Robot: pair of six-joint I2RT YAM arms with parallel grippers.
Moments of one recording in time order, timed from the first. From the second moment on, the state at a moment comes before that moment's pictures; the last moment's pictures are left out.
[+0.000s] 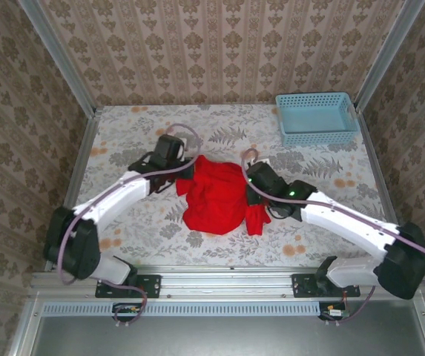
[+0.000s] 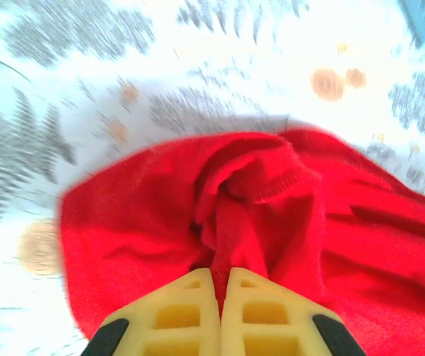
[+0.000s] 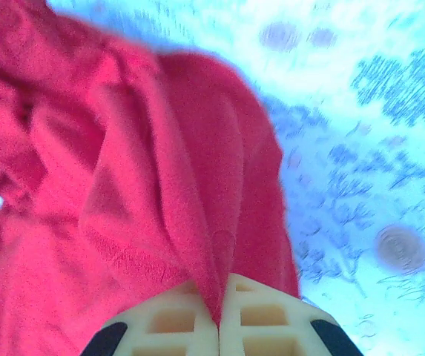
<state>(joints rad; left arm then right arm) -0.55 1.40 1.03 -0.39 0.04 -0.39 0.76 1.24 0.97 -0.59 0.34 0.48</state>
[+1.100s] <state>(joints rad) -0.48 1.11 0.96 -0.44 0.08 -0.37 0.57 1.23 0.93 -0.60 0.27 0.49</state>
